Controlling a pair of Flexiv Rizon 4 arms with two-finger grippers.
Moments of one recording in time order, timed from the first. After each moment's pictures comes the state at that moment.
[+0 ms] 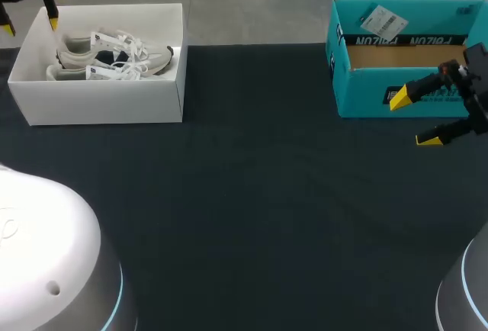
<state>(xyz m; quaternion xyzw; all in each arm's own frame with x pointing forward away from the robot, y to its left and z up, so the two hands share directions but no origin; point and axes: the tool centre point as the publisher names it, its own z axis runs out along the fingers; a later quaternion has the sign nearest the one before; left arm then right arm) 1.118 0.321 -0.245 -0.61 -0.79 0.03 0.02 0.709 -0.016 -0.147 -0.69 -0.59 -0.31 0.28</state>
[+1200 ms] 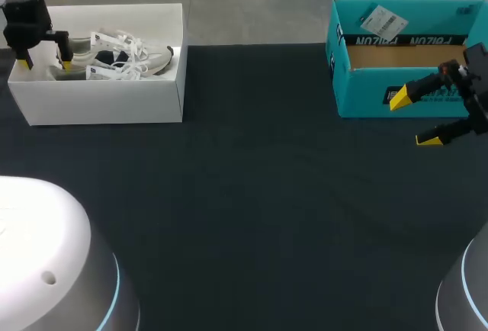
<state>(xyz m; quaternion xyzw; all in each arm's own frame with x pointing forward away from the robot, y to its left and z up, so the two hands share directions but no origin) 1.085 0.301 -0.328 -0.72 -0.69 0.00 0.01 0.709 -0.016 -0.147 -0.69 -0.59 -0.31 0.28</state>
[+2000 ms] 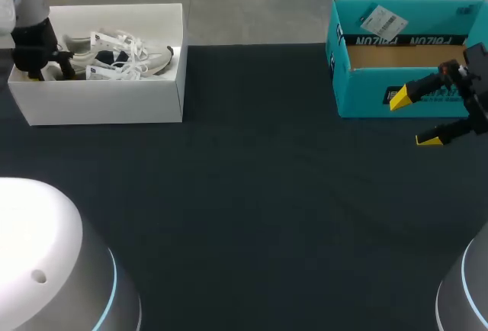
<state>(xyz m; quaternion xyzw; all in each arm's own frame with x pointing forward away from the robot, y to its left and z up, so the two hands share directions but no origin) 1.080 0.297 -0.375 -0.73 -0.69 0.00 0.00 0.709 -0.016 -0.147 -0.69 -0.59 -0.31 0.28</state>
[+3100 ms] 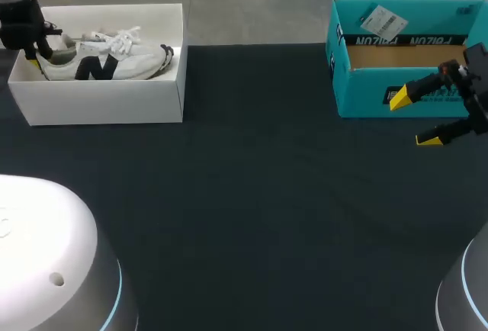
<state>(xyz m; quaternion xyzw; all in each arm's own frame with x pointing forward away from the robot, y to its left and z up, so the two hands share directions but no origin) 1.090 0.312 -0.315 -0.69 -0.72 0.00 -0.01 0.709 -0.016 -0.147 -0.69 -0.59 -0.31 0.28</state>
